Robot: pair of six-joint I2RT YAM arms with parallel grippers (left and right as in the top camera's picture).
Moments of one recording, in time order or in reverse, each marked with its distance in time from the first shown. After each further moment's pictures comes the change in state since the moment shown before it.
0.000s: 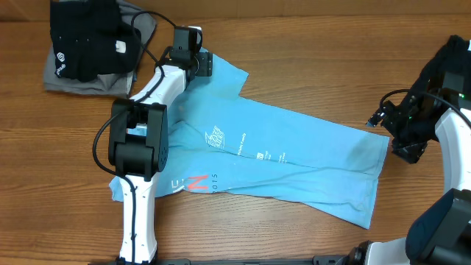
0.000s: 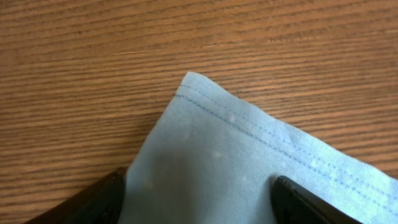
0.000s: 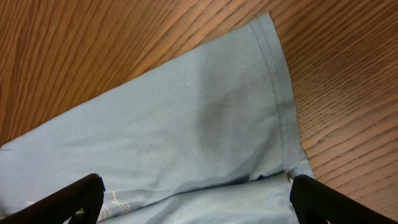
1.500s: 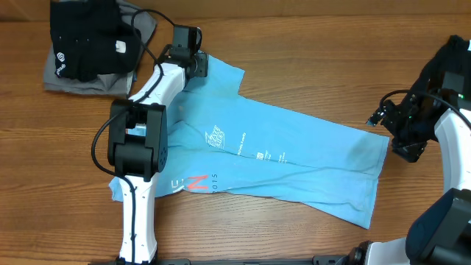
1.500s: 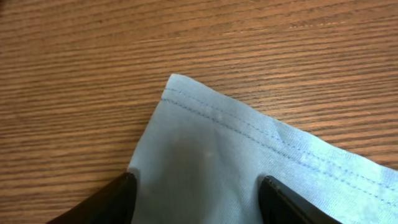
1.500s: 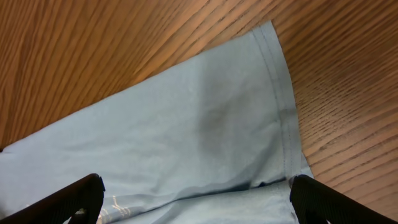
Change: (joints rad) left arm -0.003 -0.004 0.022 -0.073 -0.037 0.008; right arm 0.000 0.000 -0.008 0.025 0.001 0.000
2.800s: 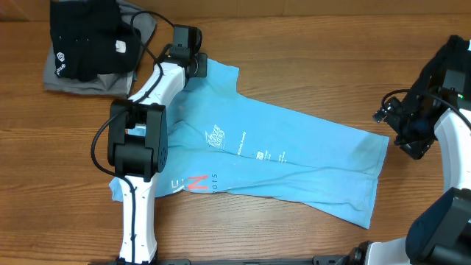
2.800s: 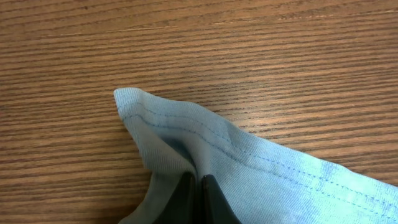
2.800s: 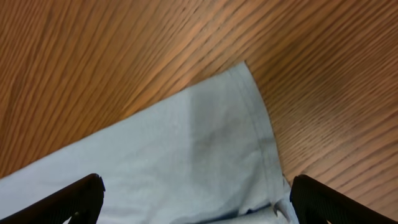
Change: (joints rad) left arm 0.005 -0.001 0.004 -0.029 0.029 -0.029; right arm 0.000 0.003 -0.002 0.071 0.098 0.048
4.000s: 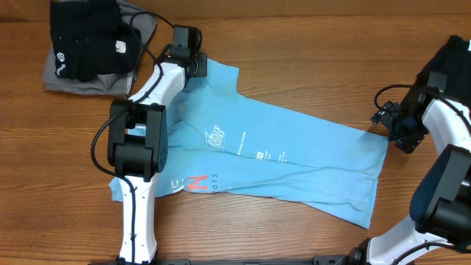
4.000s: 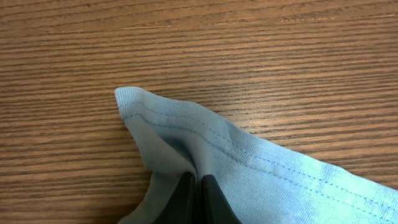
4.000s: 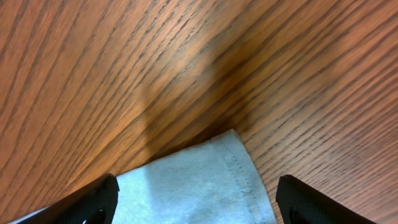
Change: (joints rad) left arm 0.000 0.000 0.000 0.000 0.000 -0.022; right arm 0.000 0.222 -0.005 0.181 0.093 0.006
